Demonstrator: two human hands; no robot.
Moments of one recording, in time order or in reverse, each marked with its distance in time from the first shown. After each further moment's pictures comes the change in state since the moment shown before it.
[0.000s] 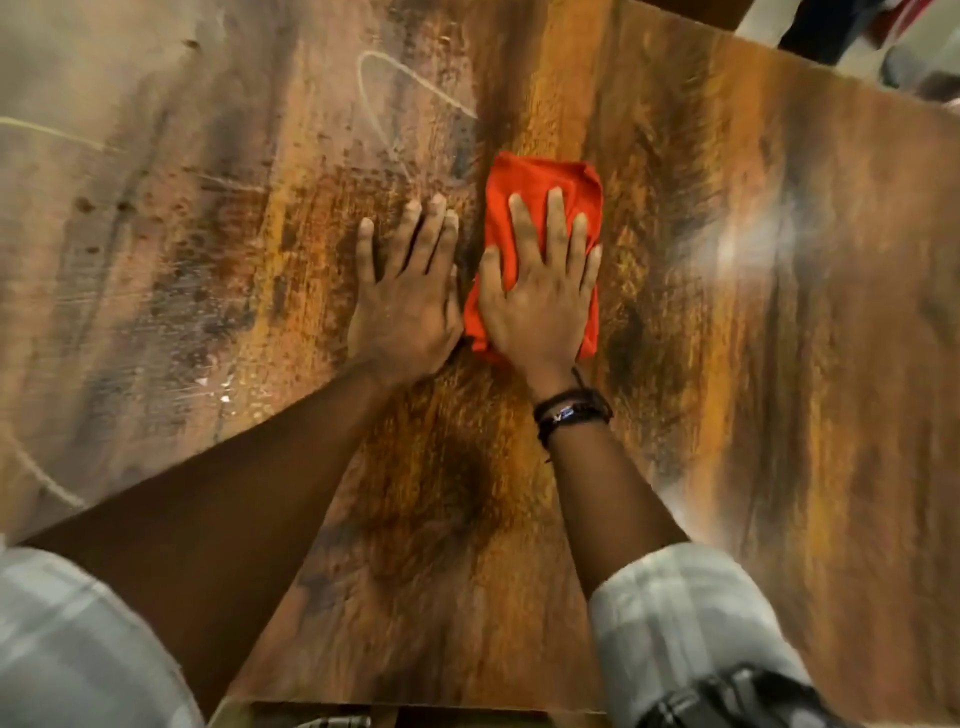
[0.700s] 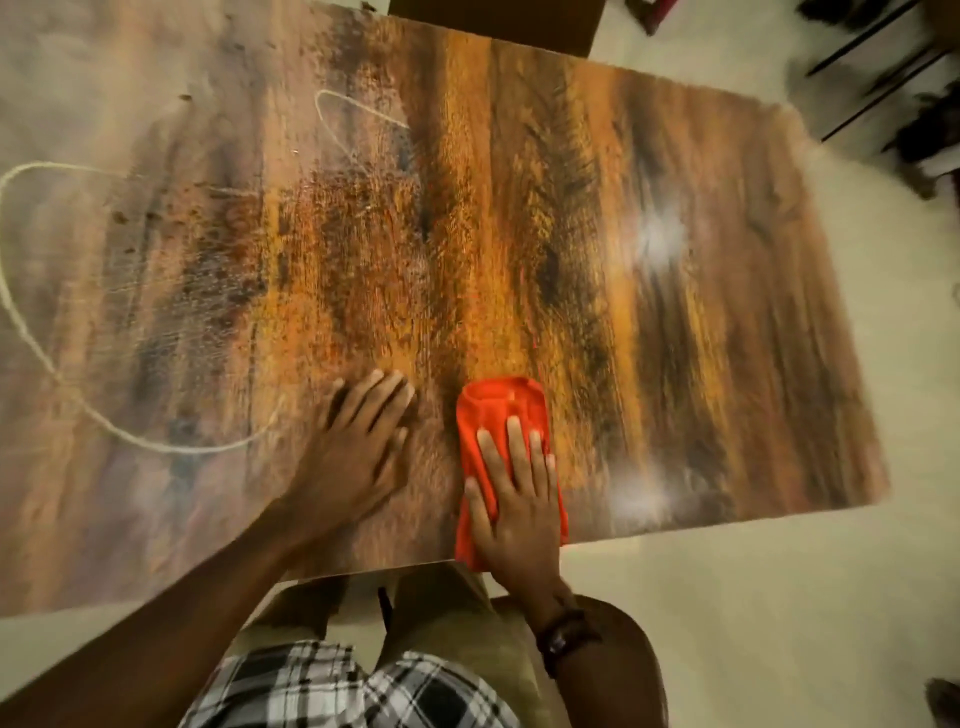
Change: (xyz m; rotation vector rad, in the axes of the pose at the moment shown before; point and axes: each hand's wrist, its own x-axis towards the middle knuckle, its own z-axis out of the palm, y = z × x) left_hand -0.214 -0.035 -0.008 -0.171 -0.032 0.378; right_hand -0.314 0.018 -0.072 0.074 -0.119 0.012
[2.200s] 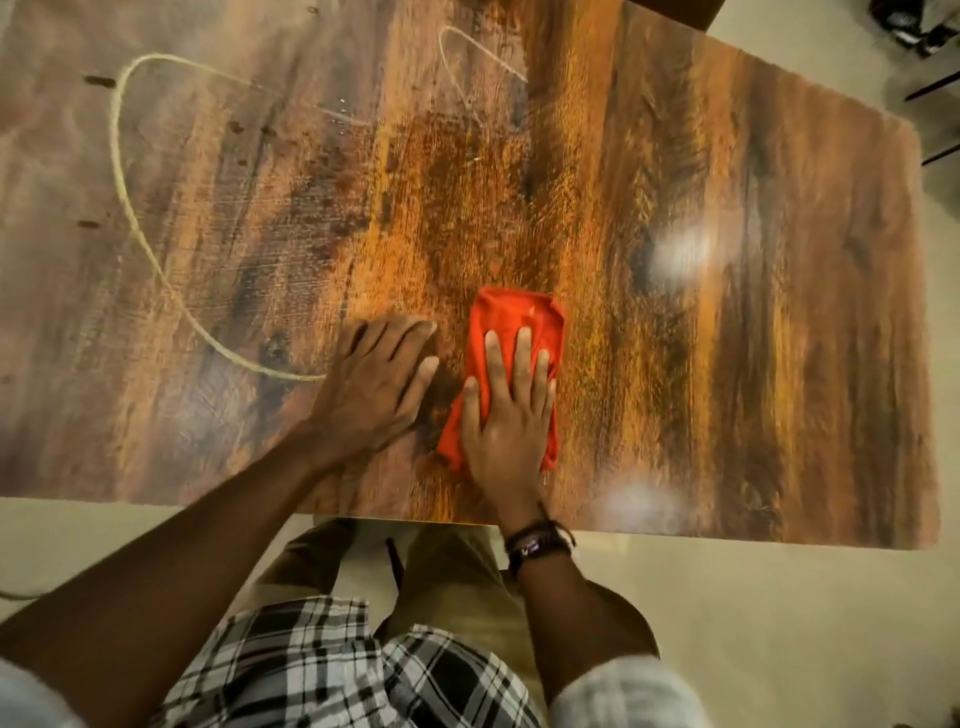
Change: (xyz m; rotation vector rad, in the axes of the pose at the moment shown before) left_hand -0.017 -0.049 -0.023 -0.051 0.120 -0.123; right_hand 0.059 -0.083 0.046 0.006 -0.002 0.069
